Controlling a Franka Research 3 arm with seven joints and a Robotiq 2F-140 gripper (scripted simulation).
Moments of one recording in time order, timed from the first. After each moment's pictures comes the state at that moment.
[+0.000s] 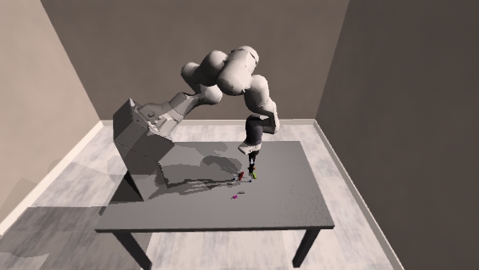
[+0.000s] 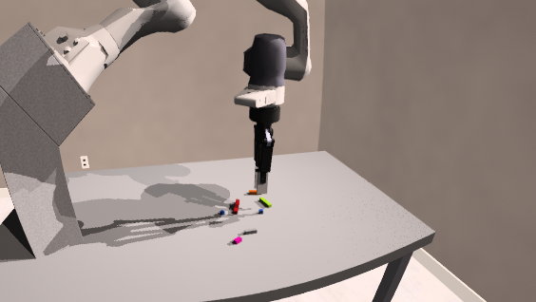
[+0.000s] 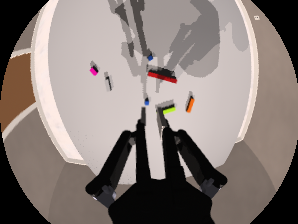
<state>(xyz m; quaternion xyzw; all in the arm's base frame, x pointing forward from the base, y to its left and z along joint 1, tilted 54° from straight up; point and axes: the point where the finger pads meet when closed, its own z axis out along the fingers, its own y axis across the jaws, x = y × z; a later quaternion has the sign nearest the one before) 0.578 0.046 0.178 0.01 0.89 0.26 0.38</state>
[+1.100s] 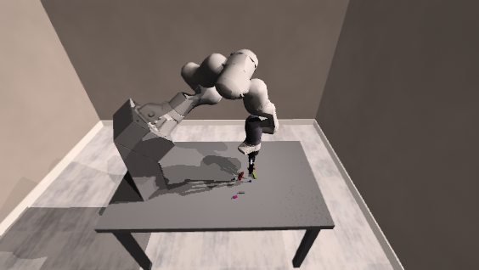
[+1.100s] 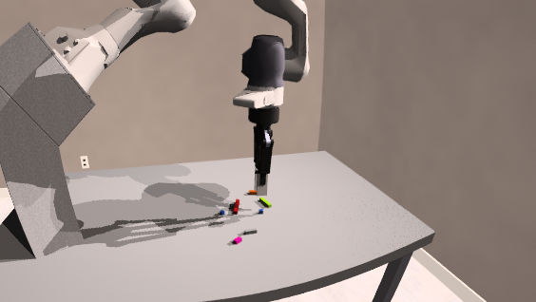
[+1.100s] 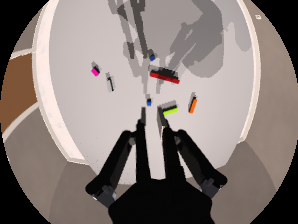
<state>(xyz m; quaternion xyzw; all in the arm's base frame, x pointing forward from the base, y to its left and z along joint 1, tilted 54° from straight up) 0.580 0.045 0.174 0.02 0.89 0.25 0.38</state>
